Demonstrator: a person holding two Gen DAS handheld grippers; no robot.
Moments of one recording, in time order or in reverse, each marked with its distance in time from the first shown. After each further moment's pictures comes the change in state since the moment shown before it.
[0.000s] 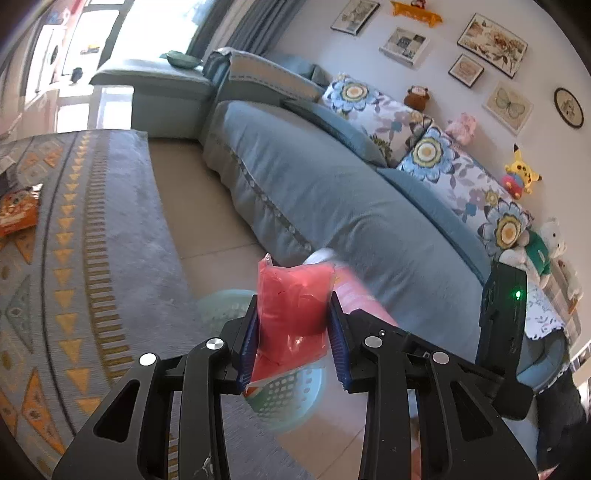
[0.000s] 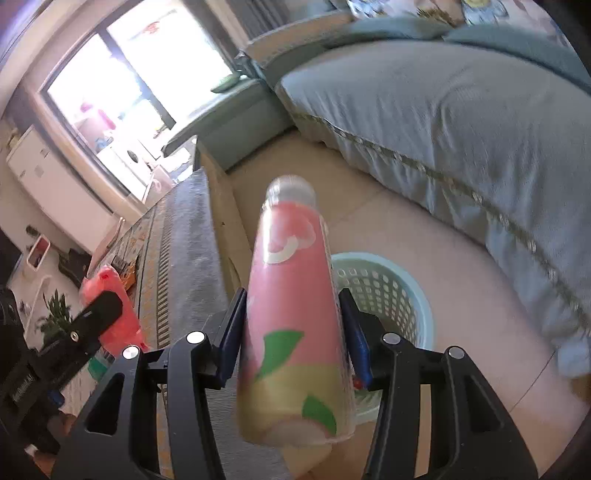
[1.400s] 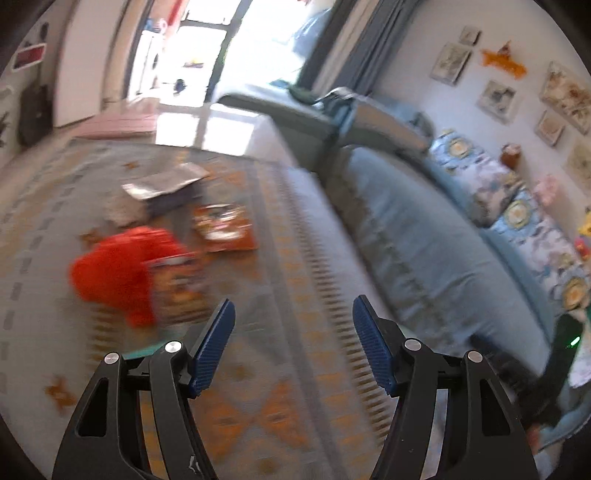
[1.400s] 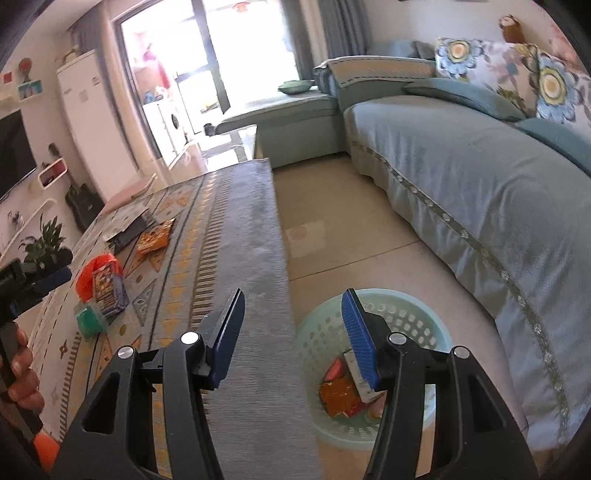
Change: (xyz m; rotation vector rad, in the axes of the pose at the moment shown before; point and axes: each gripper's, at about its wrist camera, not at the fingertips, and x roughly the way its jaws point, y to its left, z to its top) left arm -0.161 0.165 0.007 -0.163 -0.122 0.382; right arm 0.007 0.117 -0.029 -0.366 -0.089 0.008
